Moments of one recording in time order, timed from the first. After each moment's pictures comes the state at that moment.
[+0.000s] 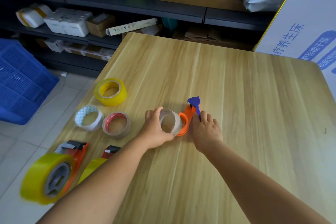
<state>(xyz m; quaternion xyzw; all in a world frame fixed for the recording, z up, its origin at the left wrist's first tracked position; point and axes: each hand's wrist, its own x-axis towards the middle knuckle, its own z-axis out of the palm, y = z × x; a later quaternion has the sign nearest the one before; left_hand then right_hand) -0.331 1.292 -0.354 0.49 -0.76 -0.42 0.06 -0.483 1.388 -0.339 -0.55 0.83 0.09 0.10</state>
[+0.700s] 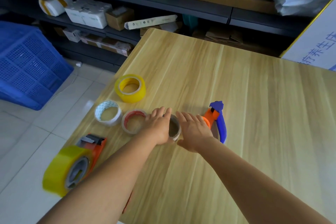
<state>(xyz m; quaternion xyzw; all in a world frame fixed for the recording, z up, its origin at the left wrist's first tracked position) -0.300 1.251 -0.356 0.45 -0.86 -0.17 -0.14 -0.423 1.327 -0.337 -0.67 0.72 0.03 0.18</state>
